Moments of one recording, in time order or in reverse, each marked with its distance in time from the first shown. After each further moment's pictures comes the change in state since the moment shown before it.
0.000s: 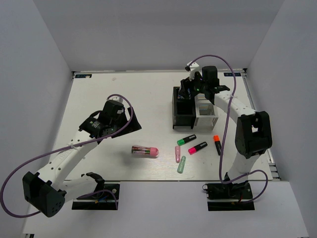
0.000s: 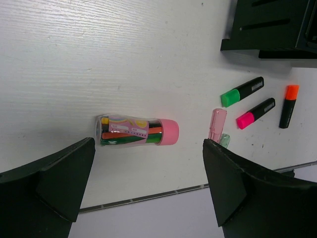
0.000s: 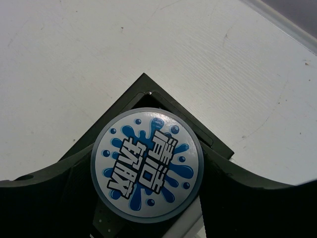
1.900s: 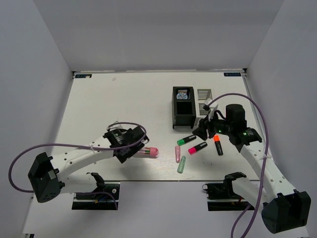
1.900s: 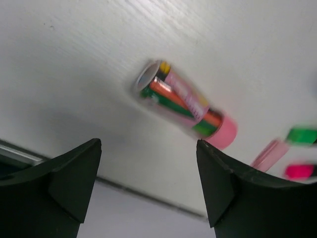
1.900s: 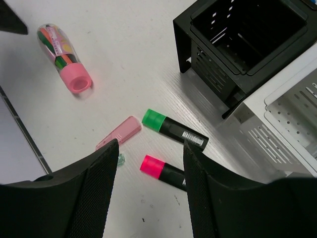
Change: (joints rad) left arm -0.411 0.087 -0.111 -0.280 -0.375 -0.726; right arm -0.035 -0.863 -0.633 -0.315 -0.233 -0.028
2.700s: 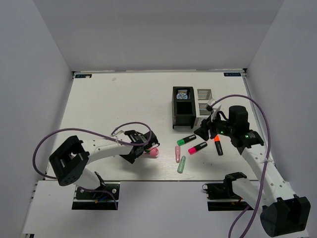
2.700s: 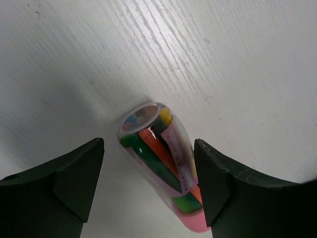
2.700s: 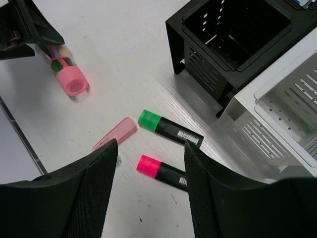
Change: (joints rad) left arm -0.037 0.290 -0.032 0.120 -0.170 -0.526; right arm -0.033 -0.044 -0.030 0.016 -0.015 0.007
